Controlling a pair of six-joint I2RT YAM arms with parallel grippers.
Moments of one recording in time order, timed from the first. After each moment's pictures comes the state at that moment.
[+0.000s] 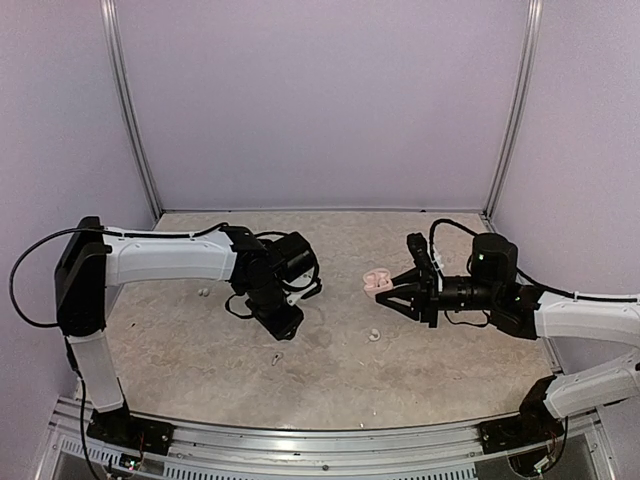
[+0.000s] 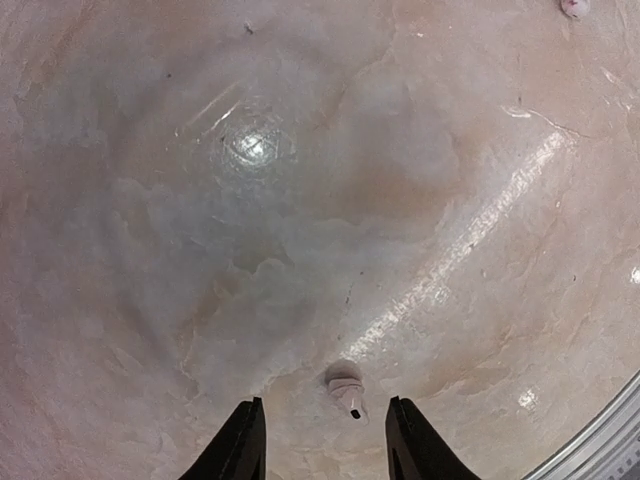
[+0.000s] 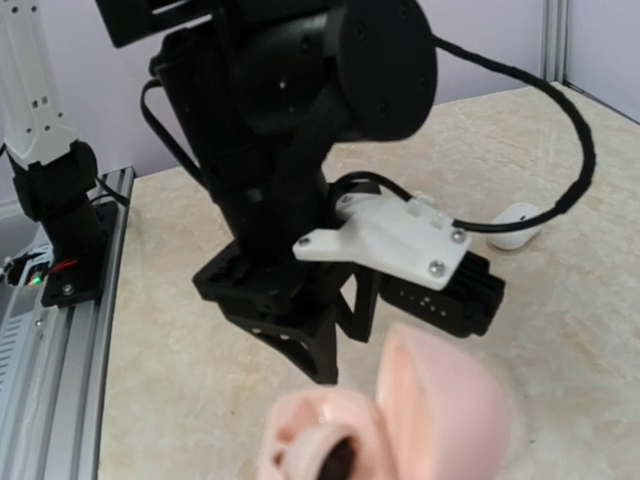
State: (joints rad) left arm -0.94 1.87 1.42 -0.88 -0.05 -0.11; right arm 0.68 1.15 0.56 0.40 -0.68 -0.01
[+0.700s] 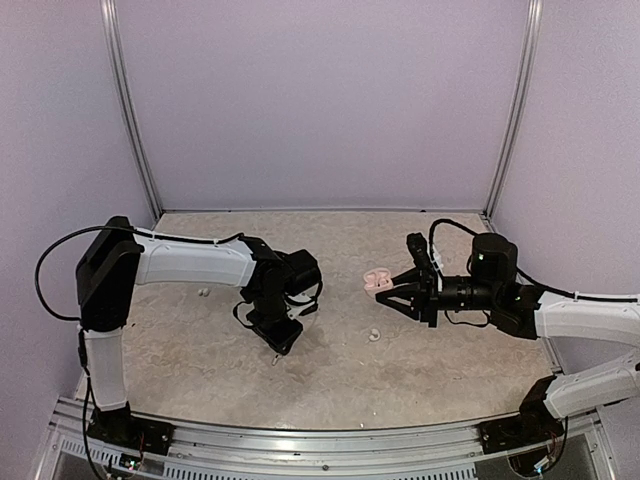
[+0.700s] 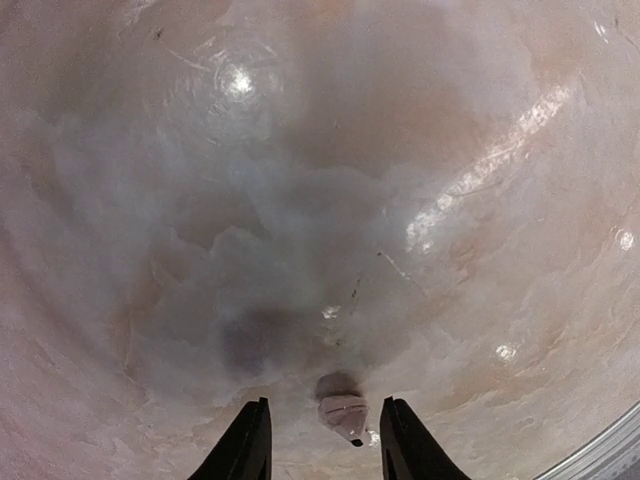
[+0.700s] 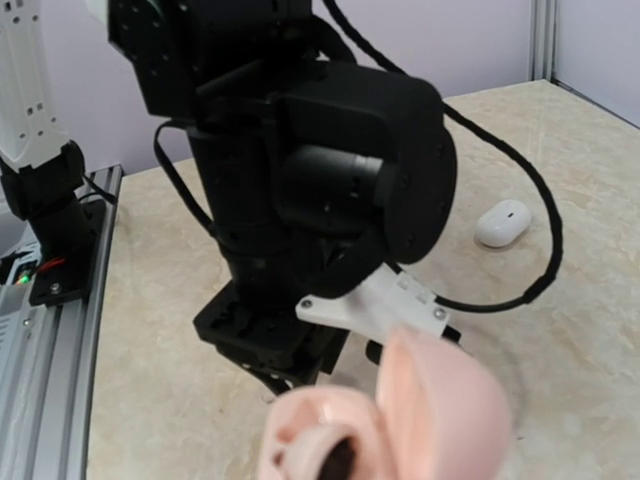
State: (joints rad) left arm -0.93 2.00 1.44 -0.96 0.00 -0.15; right arm 0.68 1.15 0.56 0.38 -0.66 -0.02
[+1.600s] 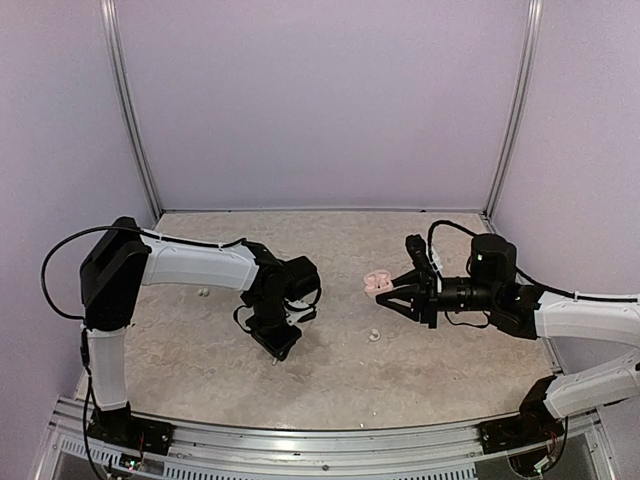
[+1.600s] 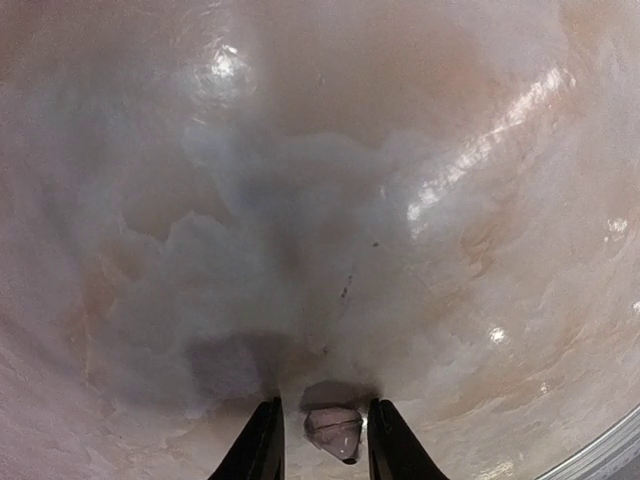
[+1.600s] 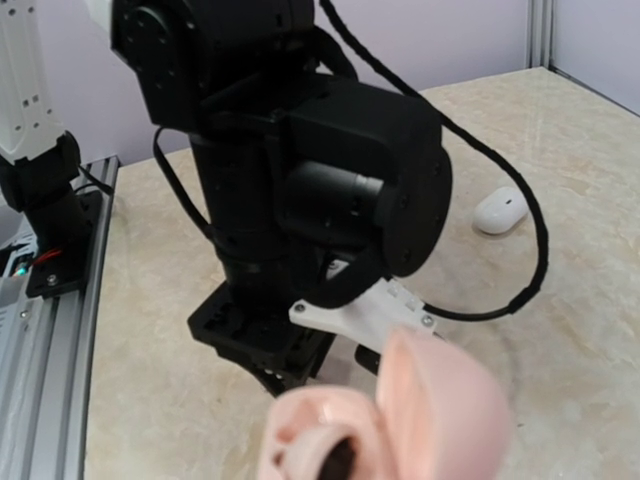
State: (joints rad) left arm -0.92 2.02 1.42 -0.96 0.05 -0.15; right arm 0.68 1.15 0.56 0.36 -0.65 -0.03
